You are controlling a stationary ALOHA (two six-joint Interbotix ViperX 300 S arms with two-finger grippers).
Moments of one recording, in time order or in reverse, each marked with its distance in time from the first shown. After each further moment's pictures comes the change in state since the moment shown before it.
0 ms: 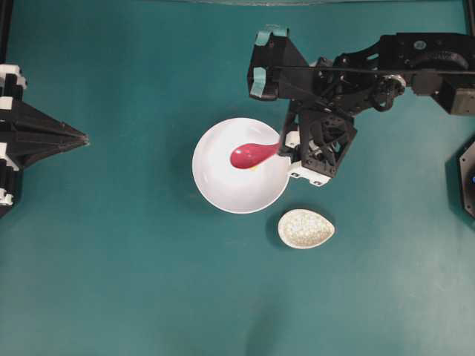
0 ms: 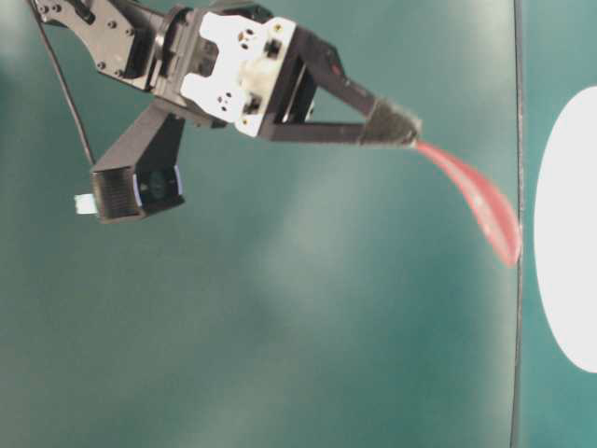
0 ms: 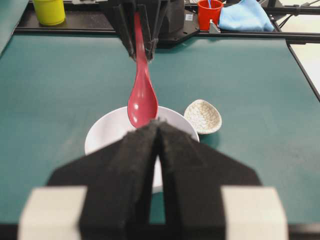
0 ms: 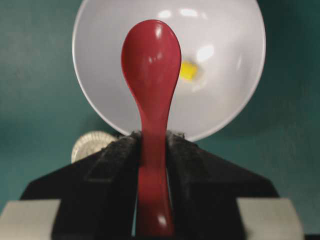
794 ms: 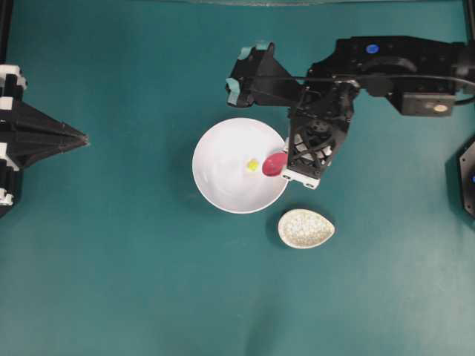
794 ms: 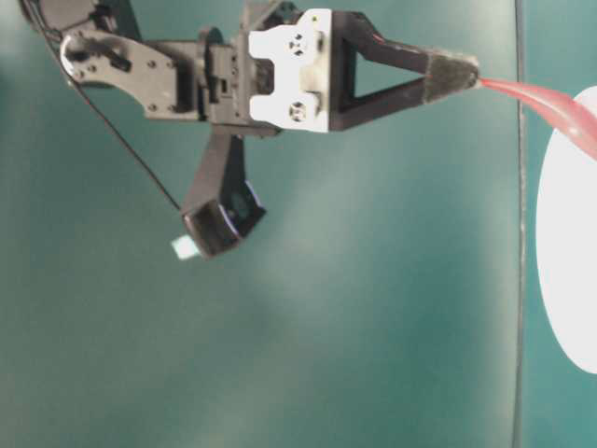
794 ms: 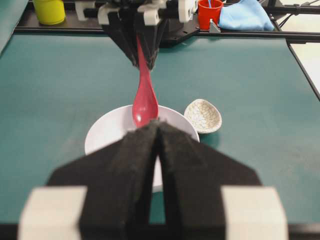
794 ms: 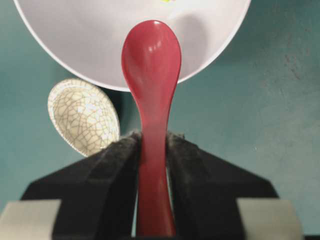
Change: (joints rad) left arm 0.000 0.000 0.000 0.000 0.002 0.000; right arm -0.002 0.147 -0.110 -0.049 0.273 0.137
